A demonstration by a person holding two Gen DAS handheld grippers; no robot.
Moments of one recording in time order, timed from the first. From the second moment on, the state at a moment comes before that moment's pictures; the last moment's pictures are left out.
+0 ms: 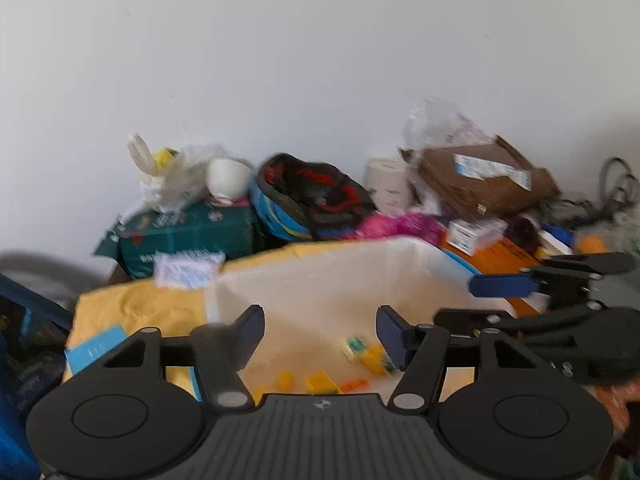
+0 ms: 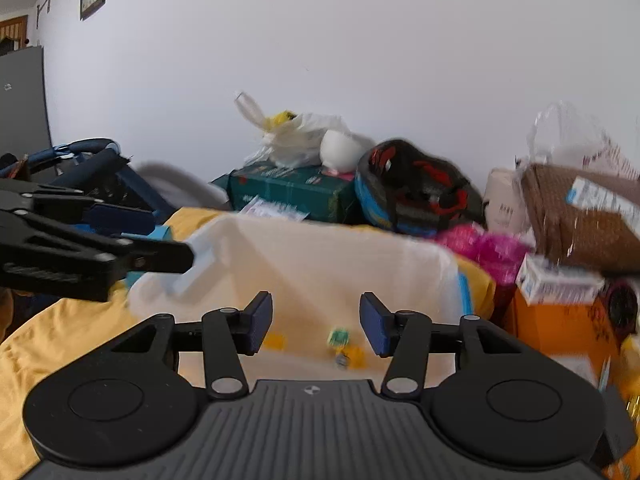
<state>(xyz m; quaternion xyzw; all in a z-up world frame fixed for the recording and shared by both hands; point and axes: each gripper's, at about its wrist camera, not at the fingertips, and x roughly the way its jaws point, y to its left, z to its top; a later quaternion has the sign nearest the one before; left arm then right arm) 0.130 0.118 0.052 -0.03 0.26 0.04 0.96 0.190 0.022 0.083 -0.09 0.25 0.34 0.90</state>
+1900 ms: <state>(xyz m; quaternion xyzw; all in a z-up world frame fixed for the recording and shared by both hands) 0.045 0.128 -0.080 -0.02 0.43 0.10 0.90 0.039 -0.008 -0.034 -0.18 0.40 0.35 0.83</state>
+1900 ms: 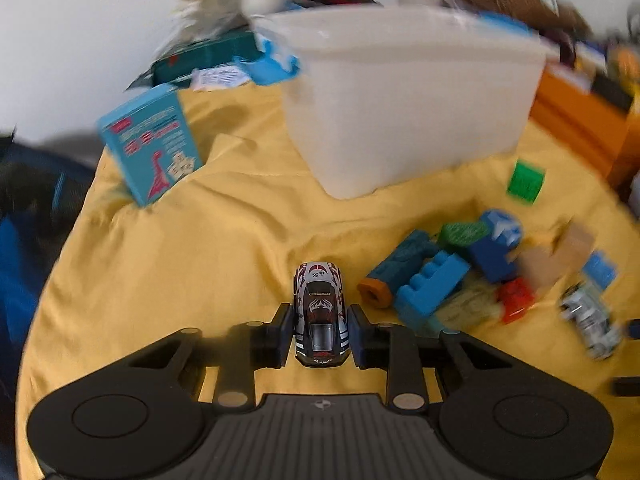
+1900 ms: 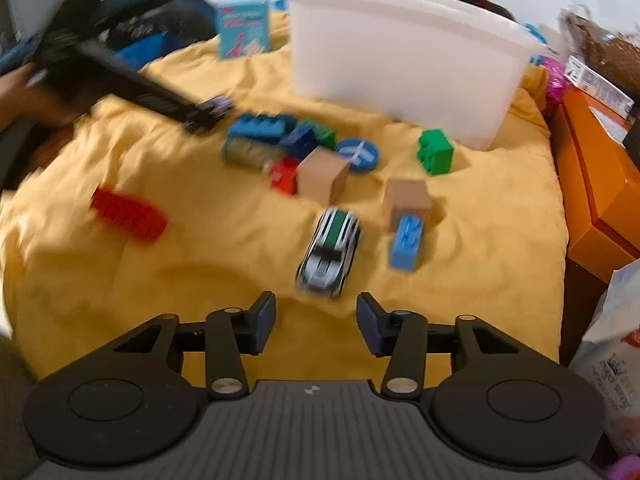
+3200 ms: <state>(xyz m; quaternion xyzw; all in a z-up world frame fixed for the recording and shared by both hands) -0.013 0.004 -0.101 0.02 0.46 -0.05 0.89 0.022 -0.040 -0.041 -0.19 0.45 0.36 0.80</state>
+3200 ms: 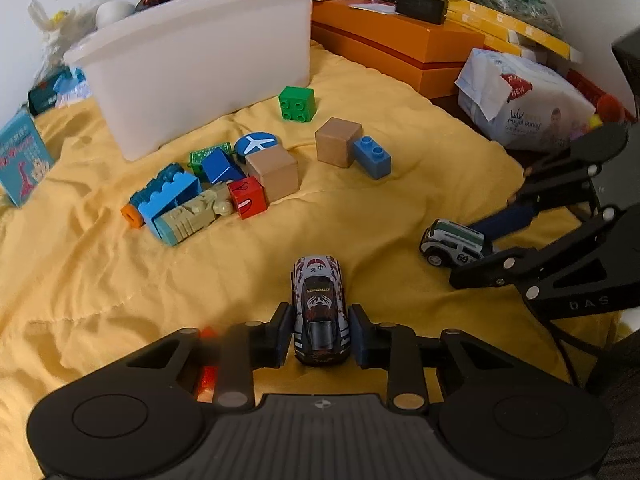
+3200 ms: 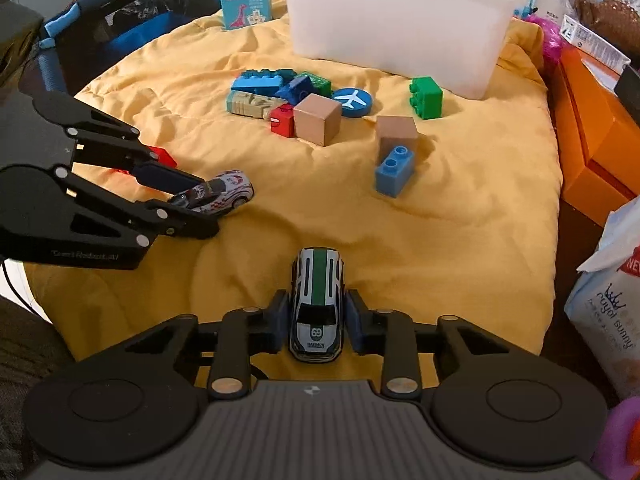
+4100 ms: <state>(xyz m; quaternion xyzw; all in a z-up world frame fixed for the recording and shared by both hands) 0.036 0.061 0.063 -0.01 0.25 0.00 0.97 0.107 -0.016 0.115 -0.10 0.22 0.35 0.90</state>
